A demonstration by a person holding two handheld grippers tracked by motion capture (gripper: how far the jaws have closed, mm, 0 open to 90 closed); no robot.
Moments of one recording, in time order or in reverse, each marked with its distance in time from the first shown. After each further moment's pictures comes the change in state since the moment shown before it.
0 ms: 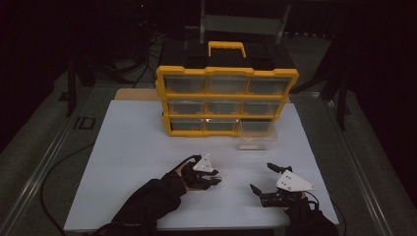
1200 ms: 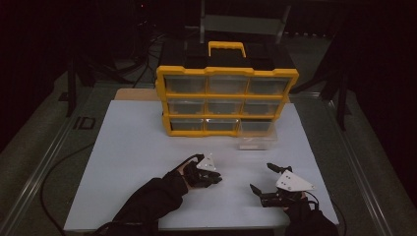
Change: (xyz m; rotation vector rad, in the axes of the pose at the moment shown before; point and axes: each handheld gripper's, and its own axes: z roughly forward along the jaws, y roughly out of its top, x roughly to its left) left arm 0.000 0.009 0.001 0.047 -0.026 0.004; right arm 0.000 0.000 0.000 0.003 0.000 0.000
